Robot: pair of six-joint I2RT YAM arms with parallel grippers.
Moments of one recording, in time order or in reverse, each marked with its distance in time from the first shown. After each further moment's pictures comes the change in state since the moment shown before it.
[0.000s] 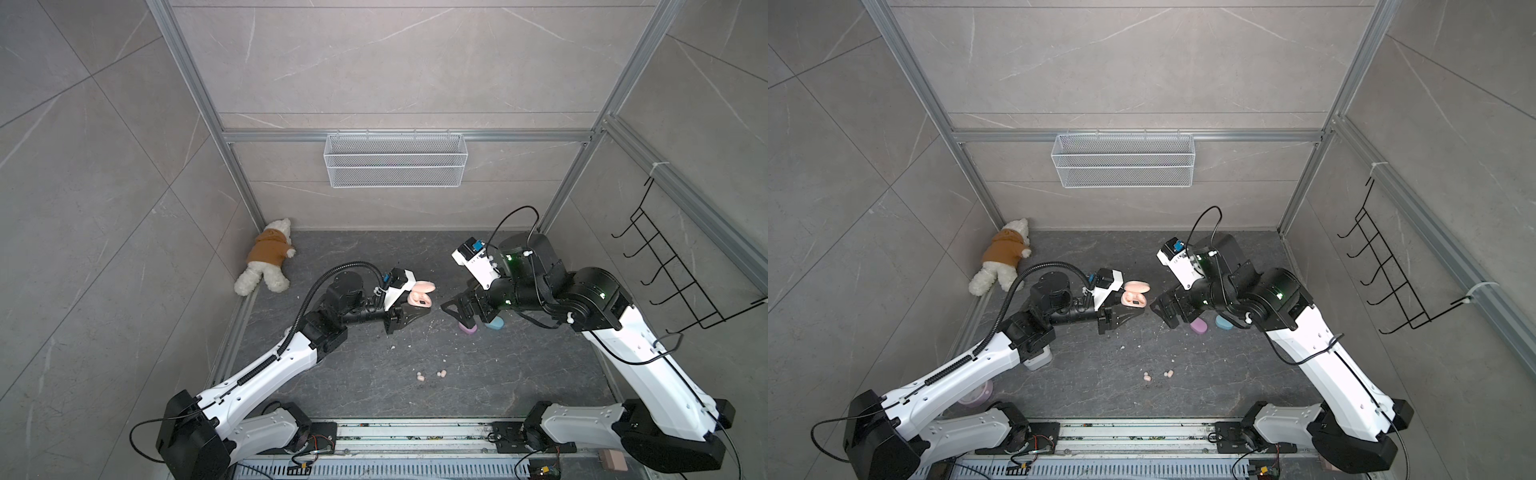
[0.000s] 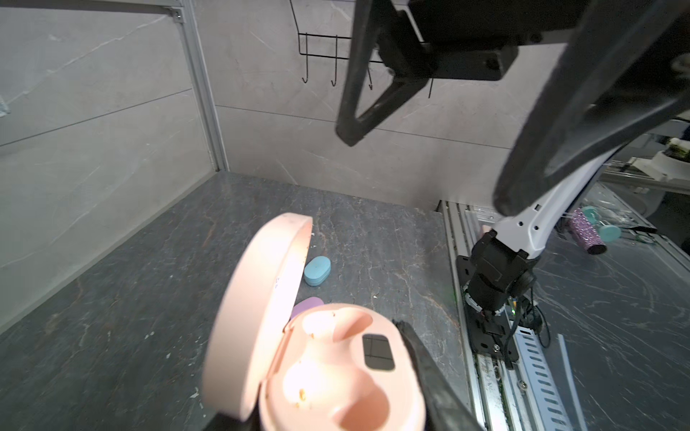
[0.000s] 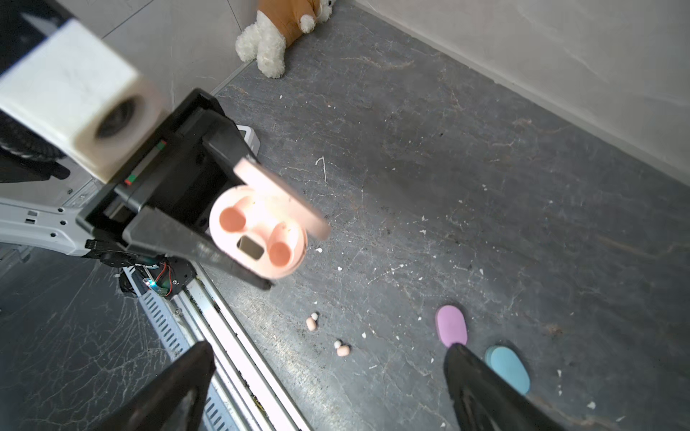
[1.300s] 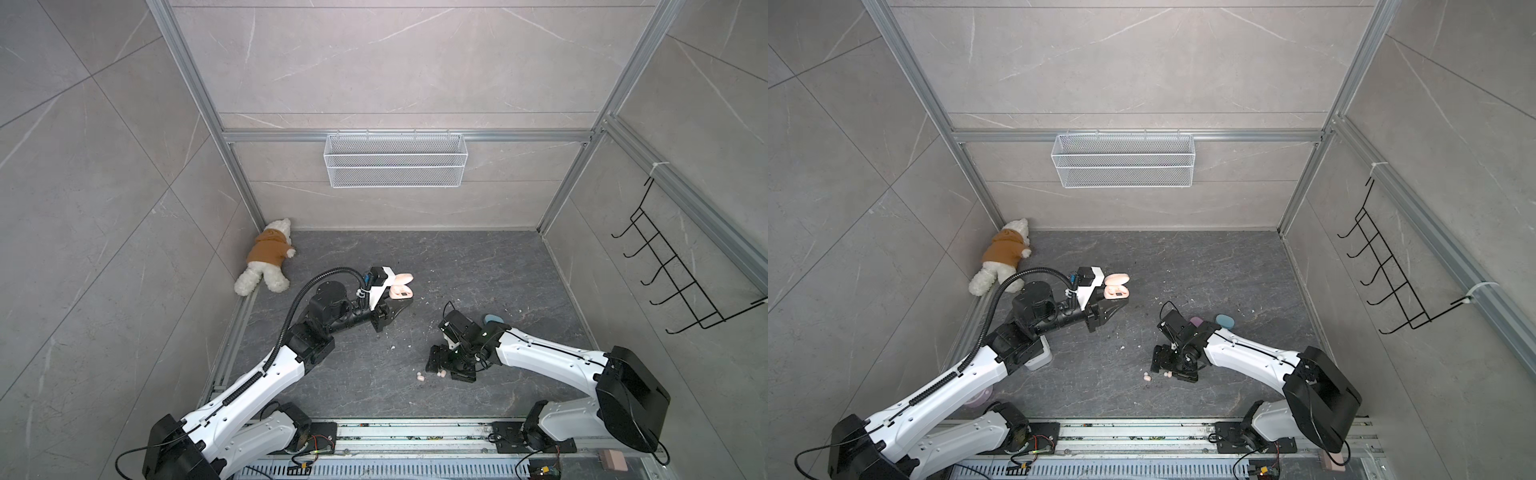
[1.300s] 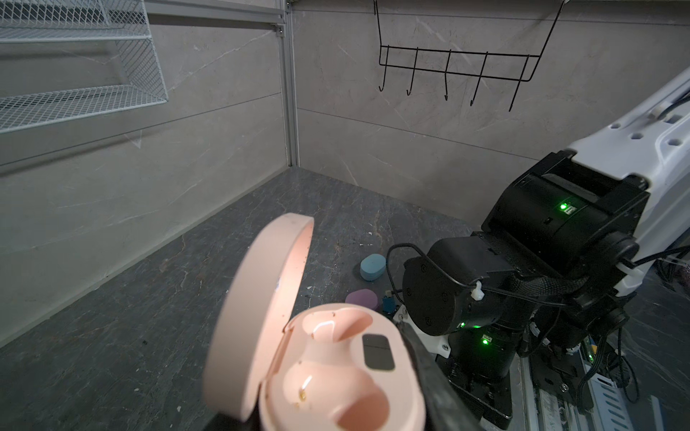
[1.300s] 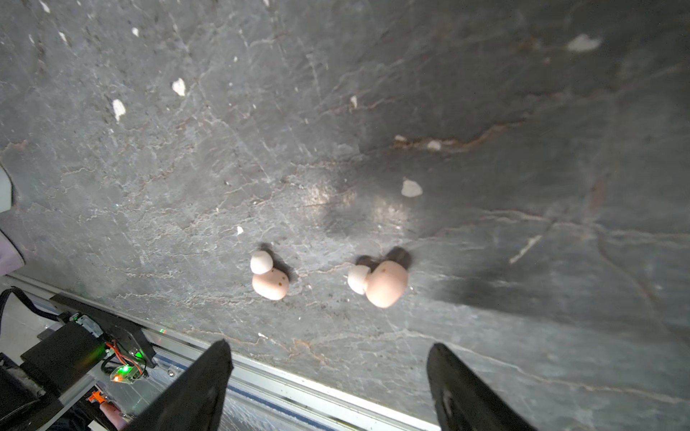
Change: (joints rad) left arm 0.045 -0.135 -0.113 0.028 -0.175 -0.057; right arm 0.066 0.163 -0.931 0.569 -0.154 0.875
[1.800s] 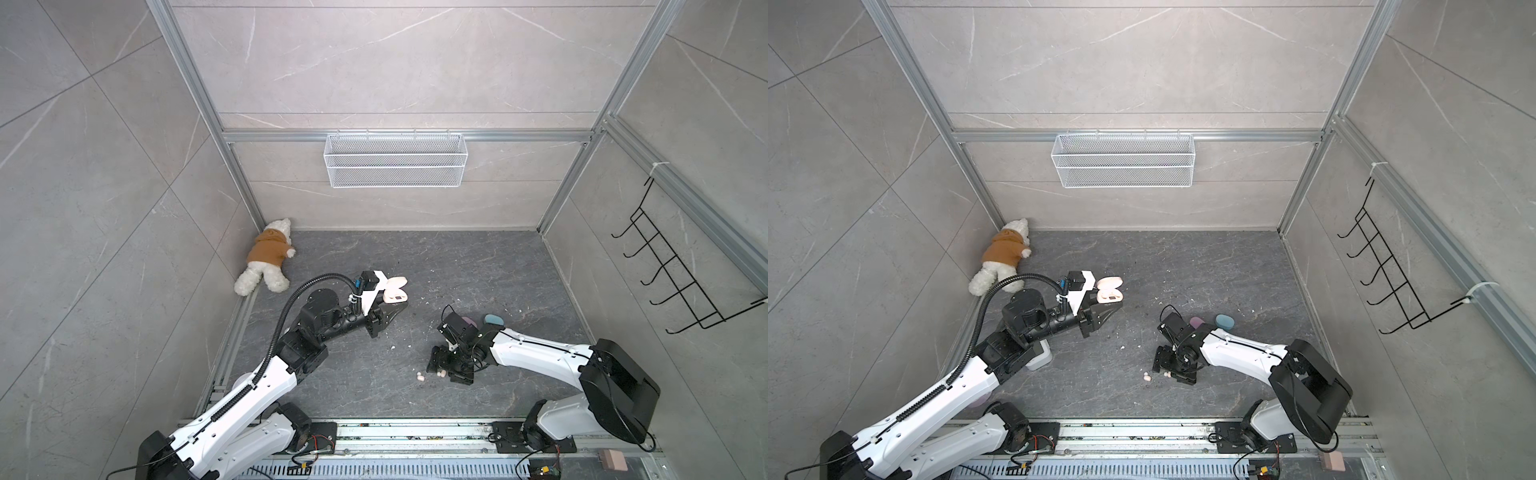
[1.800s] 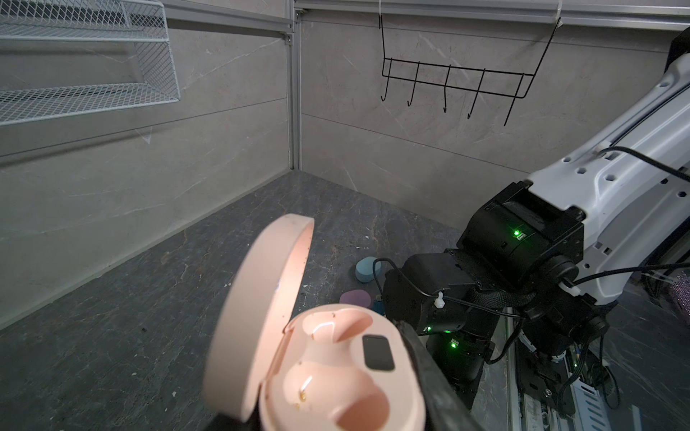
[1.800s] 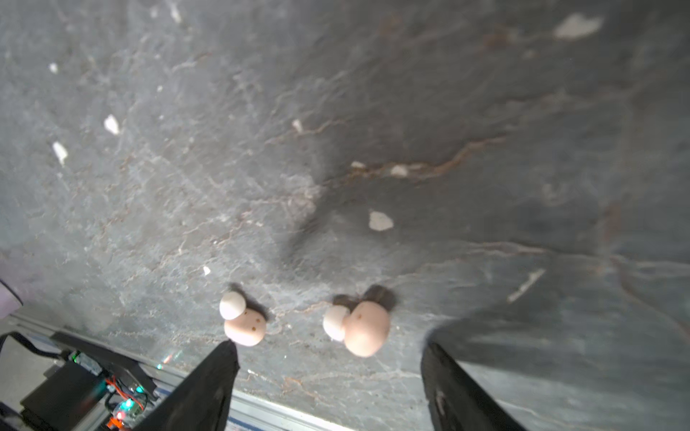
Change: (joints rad) left arm 0.000 -0.080 -0.034 -0.028 -0.016 -0.044; right arm -0.014 0.047 -0.050 0.082 0.016 0.103
